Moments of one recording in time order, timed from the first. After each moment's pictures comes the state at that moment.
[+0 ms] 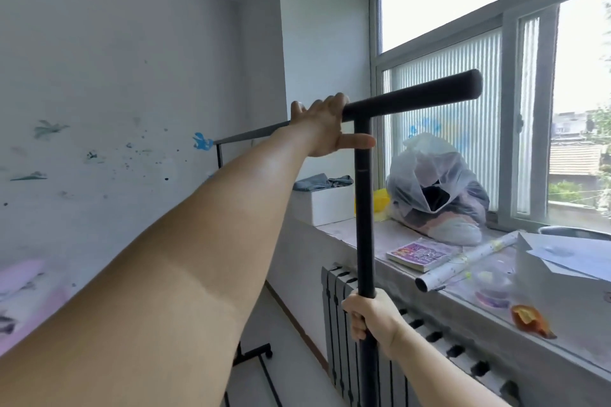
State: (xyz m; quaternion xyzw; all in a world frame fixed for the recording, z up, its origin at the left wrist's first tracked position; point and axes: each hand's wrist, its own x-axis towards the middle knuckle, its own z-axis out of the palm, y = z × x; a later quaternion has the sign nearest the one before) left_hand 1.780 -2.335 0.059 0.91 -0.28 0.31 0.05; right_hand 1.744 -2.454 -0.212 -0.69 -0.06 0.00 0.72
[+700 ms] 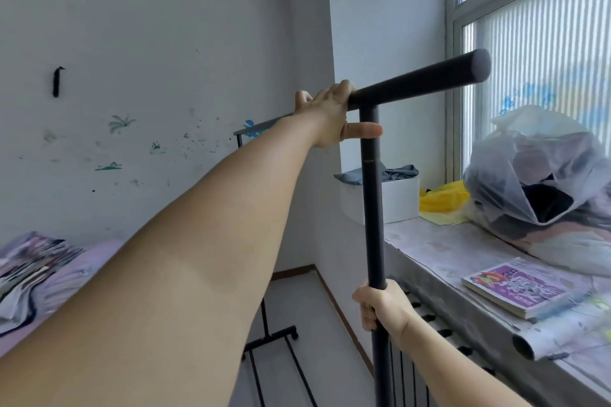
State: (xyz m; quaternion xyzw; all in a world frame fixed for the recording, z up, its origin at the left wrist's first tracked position) left_hand 1.962 -2.342 0.058 0.94 -0.18 0.28 0.09; right_hand 1.971 -2.458 -0.214 -0.68 -0.11 0.06 0.73
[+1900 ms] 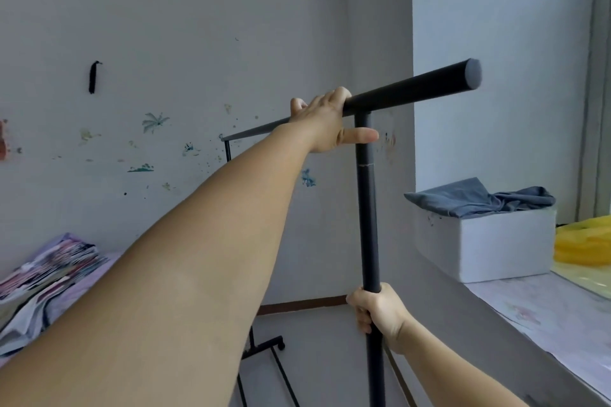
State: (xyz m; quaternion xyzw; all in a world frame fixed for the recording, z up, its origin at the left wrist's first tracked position) left_hand 2.316 -2.153 0.057 0.94 -0.10 0.31 0.03; right_hand 2.336 -2.273 -0.214 -0.68 -0.21 0.12 0.70
